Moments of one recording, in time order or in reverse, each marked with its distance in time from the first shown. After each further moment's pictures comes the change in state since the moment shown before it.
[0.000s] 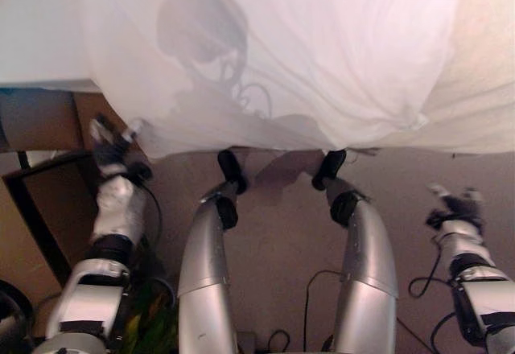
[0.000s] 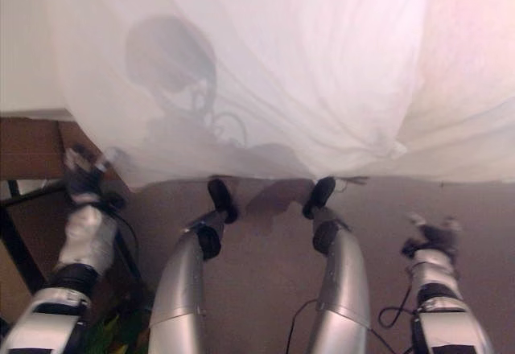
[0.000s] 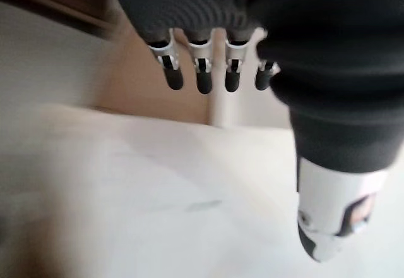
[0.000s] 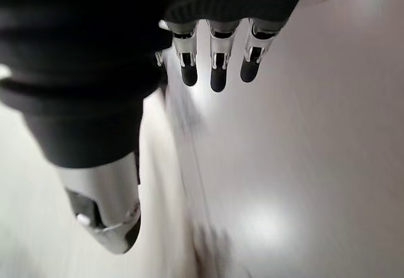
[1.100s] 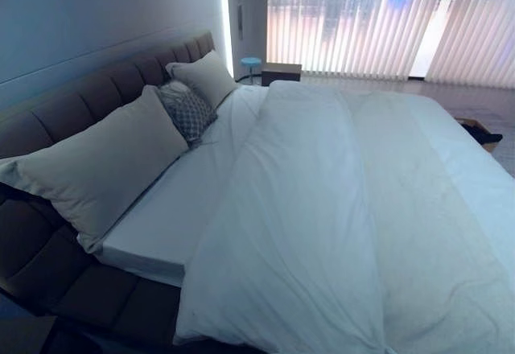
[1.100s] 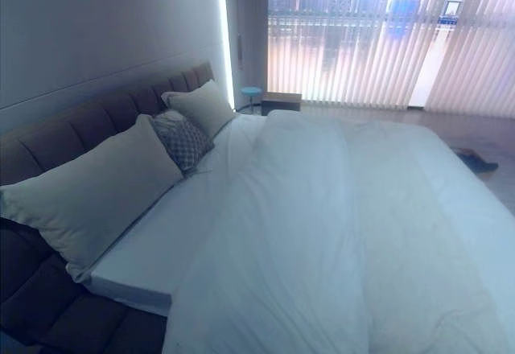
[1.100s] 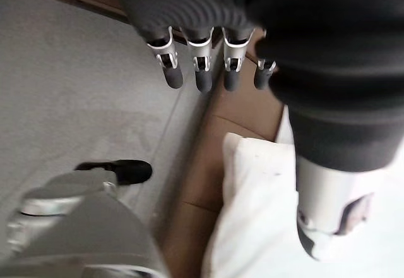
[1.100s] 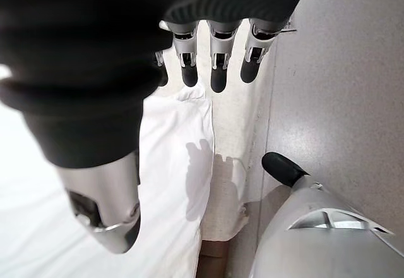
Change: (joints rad) left arm 0.582 -0.165 0.061 0.395 0.533 0.137 -0.237; right arm 0.520 0.228 0.032 0.148 -0.343 0.112 0.192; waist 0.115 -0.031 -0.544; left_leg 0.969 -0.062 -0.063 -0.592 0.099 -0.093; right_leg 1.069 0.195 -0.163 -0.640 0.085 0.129
